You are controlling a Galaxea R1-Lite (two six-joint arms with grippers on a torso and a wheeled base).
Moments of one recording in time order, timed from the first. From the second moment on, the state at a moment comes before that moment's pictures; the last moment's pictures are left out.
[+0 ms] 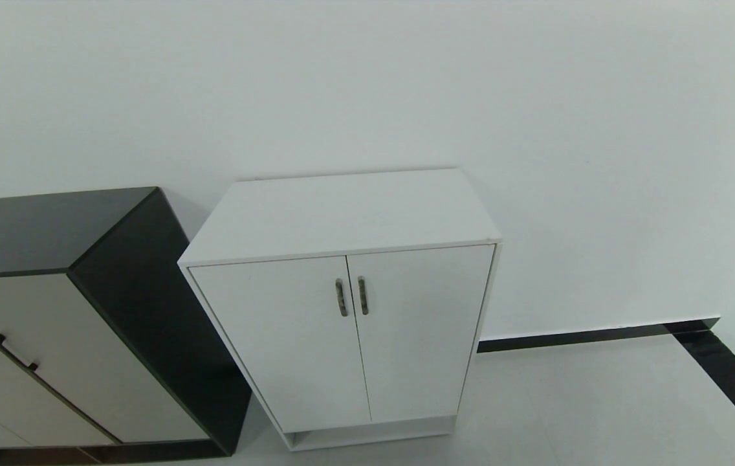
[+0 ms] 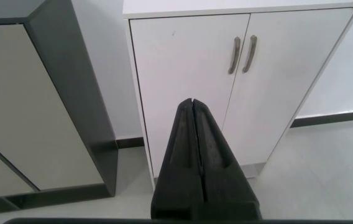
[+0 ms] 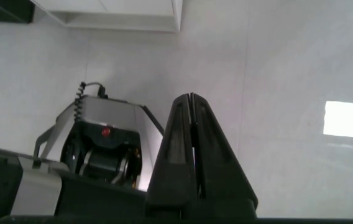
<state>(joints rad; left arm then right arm) 0.00 0.00 0.00 0.00 -0.01 0.00 0.19 0.76 0.00 -0.09 0.00 0.01</state>
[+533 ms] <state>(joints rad) 0.00 0.00 0.00 0.00 -0.01 0.00 0.23 0.72 0.00 -0.05 0.00 0.01</state>
